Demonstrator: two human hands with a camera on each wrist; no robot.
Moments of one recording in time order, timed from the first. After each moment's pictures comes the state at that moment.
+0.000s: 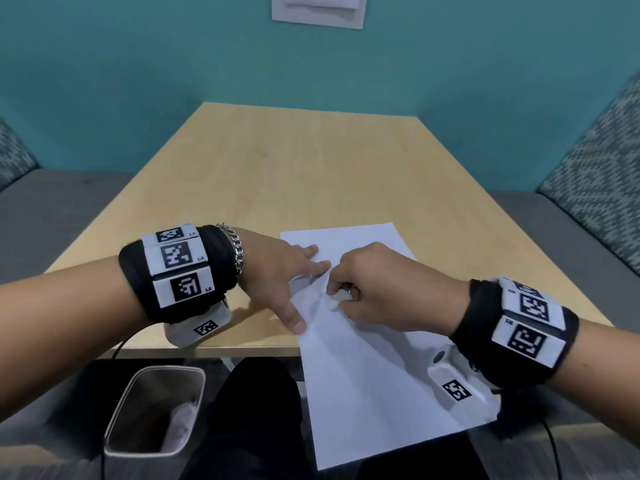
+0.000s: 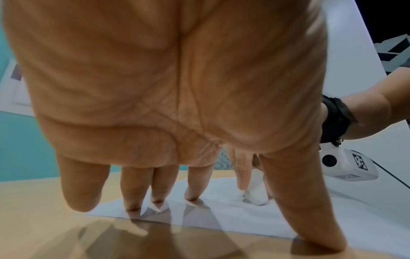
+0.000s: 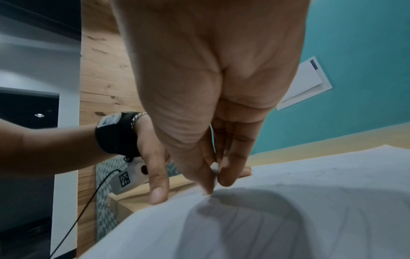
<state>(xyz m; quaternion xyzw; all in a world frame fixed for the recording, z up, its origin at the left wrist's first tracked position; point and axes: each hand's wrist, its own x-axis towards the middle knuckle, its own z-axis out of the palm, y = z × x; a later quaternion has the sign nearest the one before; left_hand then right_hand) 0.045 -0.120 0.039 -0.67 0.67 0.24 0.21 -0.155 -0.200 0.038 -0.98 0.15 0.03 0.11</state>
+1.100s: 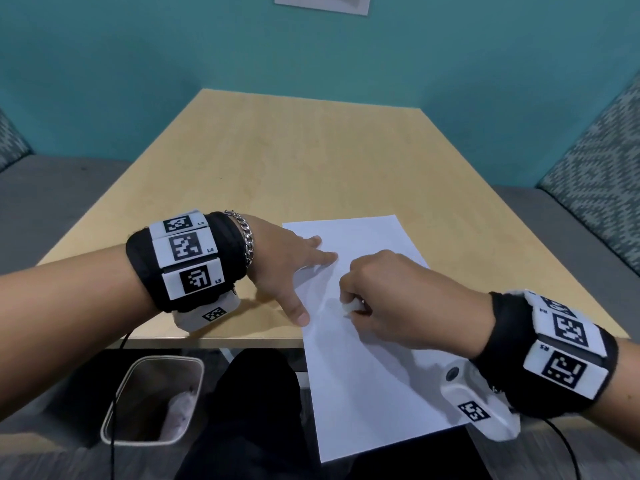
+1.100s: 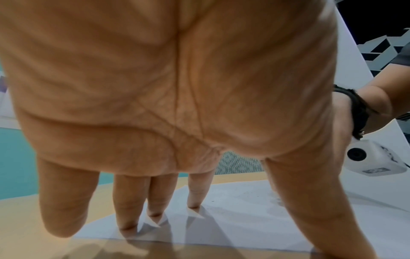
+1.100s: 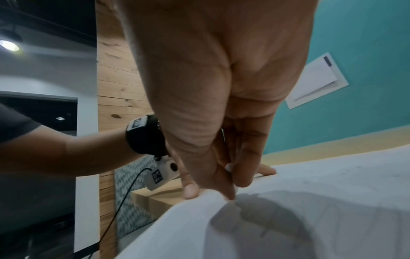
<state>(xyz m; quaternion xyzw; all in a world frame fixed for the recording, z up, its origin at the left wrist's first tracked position) 0.044 -0.126 0.038 -0.68 0.66 0.23 0.23 -0.169 -0.178 0.043 -0.98 0.16 0.08 0.06</state>
